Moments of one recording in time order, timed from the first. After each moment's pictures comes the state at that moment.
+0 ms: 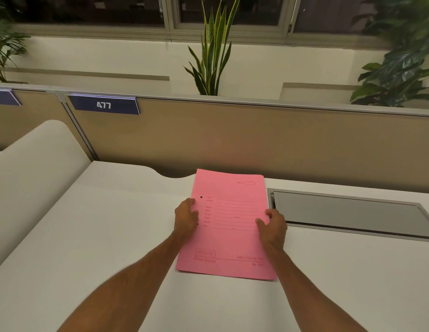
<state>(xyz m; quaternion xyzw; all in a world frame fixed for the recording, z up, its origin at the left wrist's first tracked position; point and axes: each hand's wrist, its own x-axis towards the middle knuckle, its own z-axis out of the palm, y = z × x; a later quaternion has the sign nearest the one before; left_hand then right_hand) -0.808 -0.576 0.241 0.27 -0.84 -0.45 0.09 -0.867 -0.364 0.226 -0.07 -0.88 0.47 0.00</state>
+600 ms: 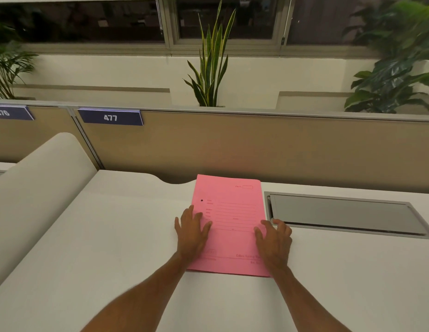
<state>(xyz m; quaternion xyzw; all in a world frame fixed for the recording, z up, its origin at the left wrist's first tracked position) -0.774 -0.554 0.228 0.19 -0.95 -0.24 0.10 -0.830 -0.343 0.229 0.02 -0.97 0.24 0.04</state>
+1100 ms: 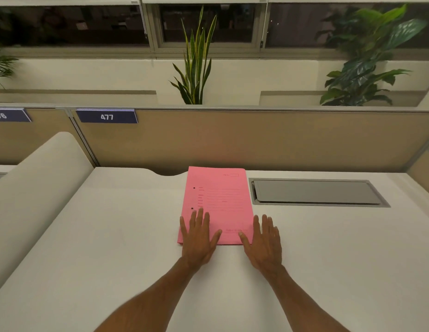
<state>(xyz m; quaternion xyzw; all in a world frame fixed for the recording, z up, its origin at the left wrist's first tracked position) -0.695 -0.496 0.240 0.11 -0.99 -0.10 0.05 -0.732 -0.313 0.245 0.08 -0.99 0.14 0.01</state>
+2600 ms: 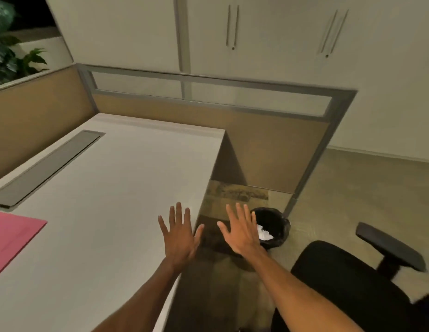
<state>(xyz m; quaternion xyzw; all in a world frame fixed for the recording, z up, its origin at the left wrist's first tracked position) -0.369 -0.274 0.259 -0.49 -0.87 -0.10 -0.01 -0.224 -0.165 0.251 -0.47 -0.87 0.11 0.04</state>
